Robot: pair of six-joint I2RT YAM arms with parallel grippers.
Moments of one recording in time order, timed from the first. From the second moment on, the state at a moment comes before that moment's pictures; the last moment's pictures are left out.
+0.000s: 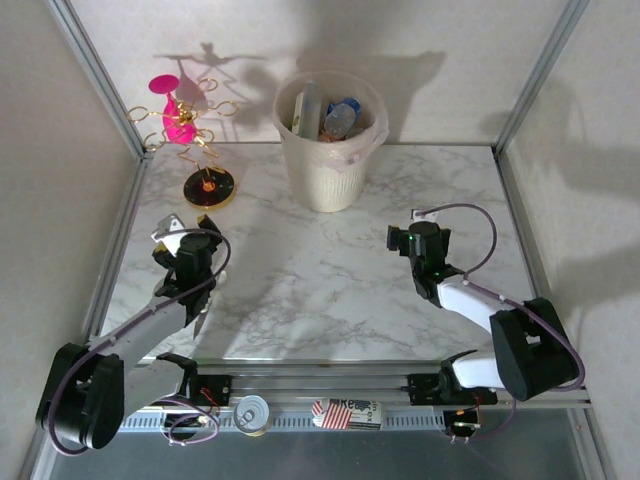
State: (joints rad) left arm -0.24 1.10 0.40 0.34 -0.73 -0.52; right arm 0.38 1.34 0.52 0.32 0.40 0.16
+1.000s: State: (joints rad) left arm -0.22 1.45 0.17 1.19 -0.64 -0.15; right arm 0.00 1.51 0.28 1.03 0.17 0.03
